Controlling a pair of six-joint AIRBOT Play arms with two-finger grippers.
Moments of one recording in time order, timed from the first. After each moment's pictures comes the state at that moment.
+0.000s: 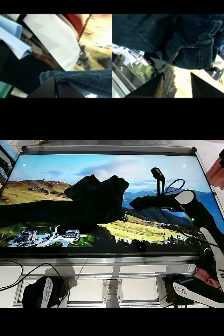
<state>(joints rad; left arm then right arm) 0.41 -0.53 1.01 2.12 -0.91 -1.39 0.19 -1.21 1.05 -0.75 0.90 1.00</state>
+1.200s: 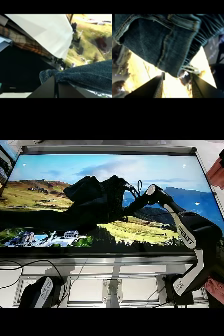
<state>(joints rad) 0.44 -0.76 1.01 2.14 -0.91 -1.38 0.24 -1.84 1.46 -0.97 1.11 0.75</state>
